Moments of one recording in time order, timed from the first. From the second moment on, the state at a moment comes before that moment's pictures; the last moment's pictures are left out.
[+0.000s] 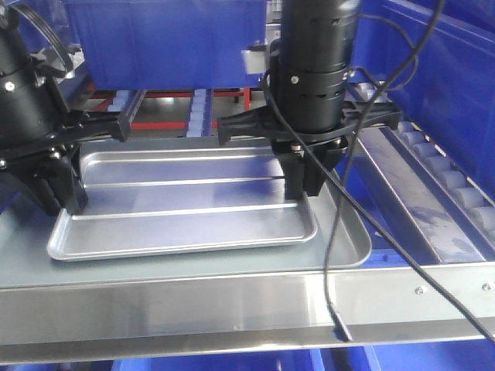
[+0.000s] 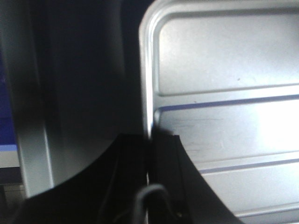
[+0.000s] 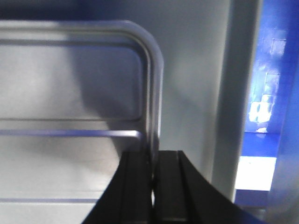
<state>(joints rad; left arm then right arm) -0.43 1.68 -1.07 -0.06 0.67 -0.28 0.58 1.94 -1.47 -0.19 0.87 0.67</state>
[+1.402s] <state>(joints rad) -0.43 1.69 -1.08 -0.04 0.62 -0.26 0.59 1.96 -1.49 -0.13 0.91 0.67</state>
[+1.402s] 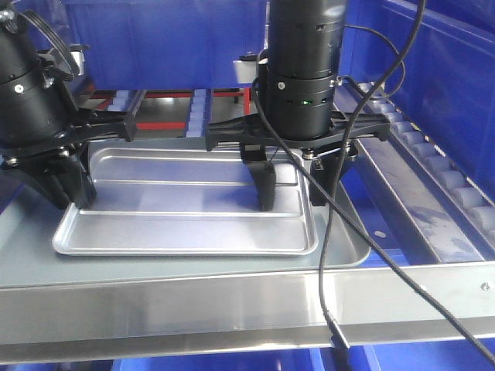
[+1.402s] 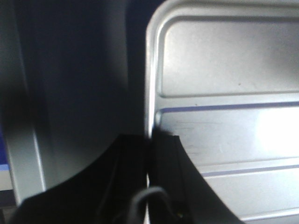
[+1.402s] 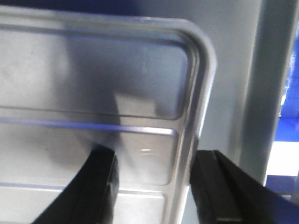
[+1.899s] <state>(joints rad) -0.41 1.69 -1.08 -0.07 0.66 -0.25 0.58 1.93 -1.50 -0.09 0.86 0.67</state>
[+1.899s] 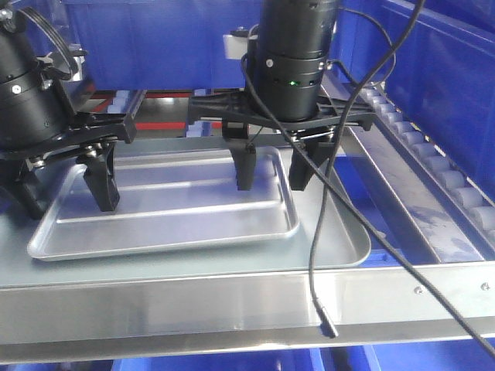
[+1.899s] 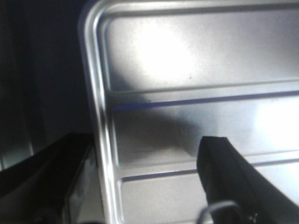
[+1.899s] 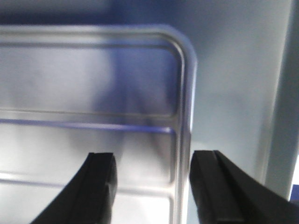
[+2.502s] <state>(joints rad) -0.37 1.69 -1.08 -0.08 0.69 -0.25 0.56 1.93 -1.50 -0.09 0.85 0.67</state>
